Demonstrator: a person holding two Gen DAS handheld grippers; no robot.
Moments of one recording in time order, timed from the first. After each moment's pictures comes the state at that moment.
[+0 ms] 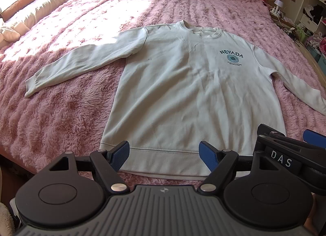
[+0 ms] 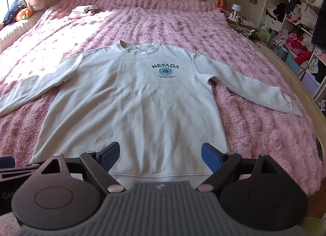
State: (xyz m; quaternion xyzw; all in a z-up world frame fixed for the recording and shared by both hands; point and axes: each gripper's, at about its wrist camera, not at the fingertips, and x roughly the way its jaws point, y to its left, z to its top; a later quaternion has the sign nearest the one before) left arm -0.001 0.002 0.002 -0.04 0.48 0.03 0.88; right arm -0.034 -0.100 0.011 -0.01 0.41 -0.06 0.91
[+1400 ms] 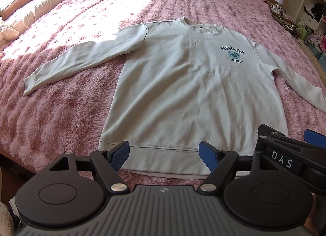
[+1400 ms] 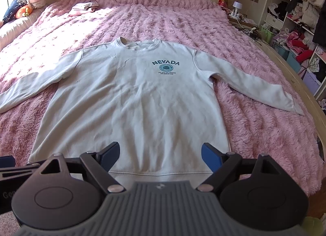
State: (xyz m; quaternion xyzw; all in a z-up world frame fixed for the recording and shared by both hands) left arm 0.003 -0.001 -0.004 -0.04 0.49 0.03 0.87; right arm -0.031 -0.099 0.005 -0.02 0.42 -0.06 0.90
